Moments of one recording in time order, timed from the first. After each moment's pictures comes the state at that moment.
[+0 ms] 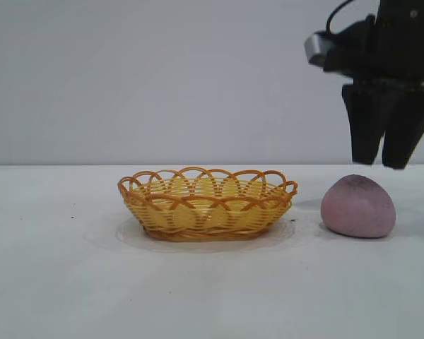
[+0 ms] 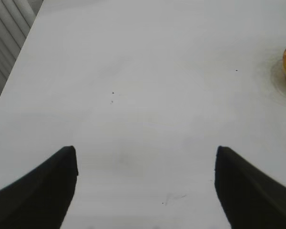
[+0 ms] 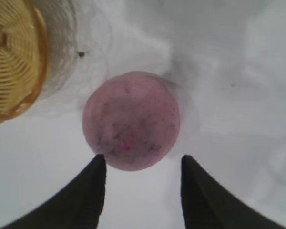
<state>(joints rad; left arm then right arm) 0.05 -0.02 -0.48 0.02 1.12 0.02 0.27 2.01 -1.39 0.25 1.11 -0.35</state>
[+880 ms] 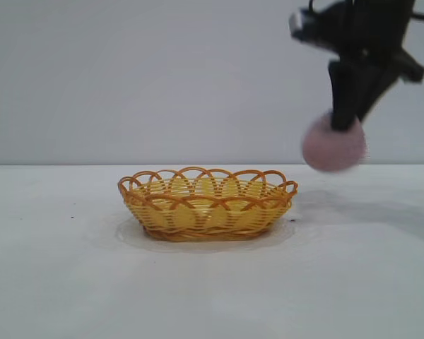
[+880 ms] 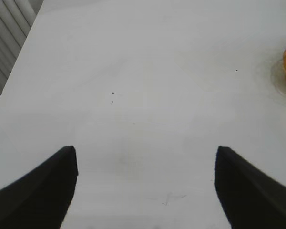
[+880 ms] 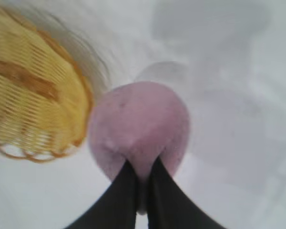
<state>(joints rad) 0.05 -0.02 -0.48 0.02 1.12 0.02 0.29 1.97 -1.62 0.35 1.21 -0.35</state>
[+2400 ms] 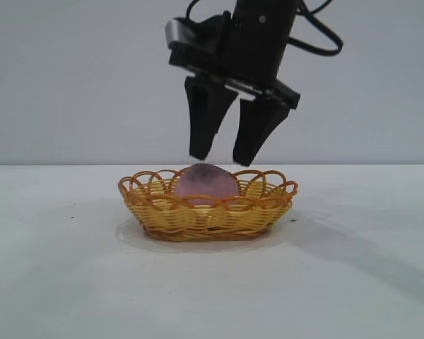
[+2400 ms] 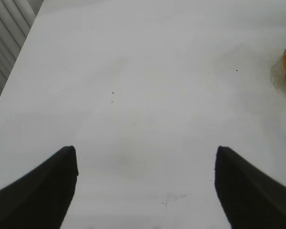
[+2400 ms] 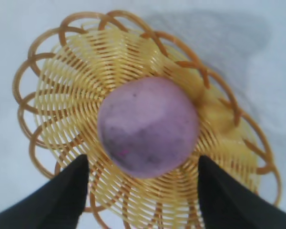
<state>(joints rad) 0.05 -0.02 -0.48 0.02 1.12 0.02 0.57 2.10 -1.65 0.32 1.08 -0.37</state>
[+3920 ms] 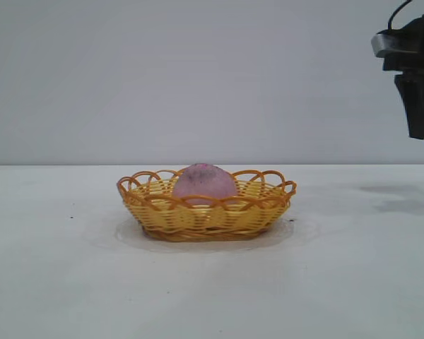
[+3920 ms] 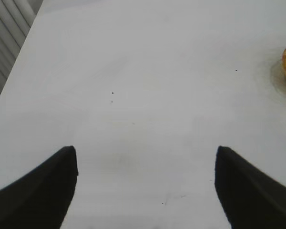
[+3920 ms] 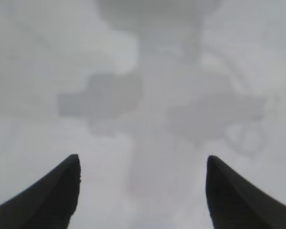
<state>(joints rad) 0.05 -0.02 -0.48 0.02 1.12 0.02 0.06 2.06 -1.65 0.07 1.22 -0.19</state>
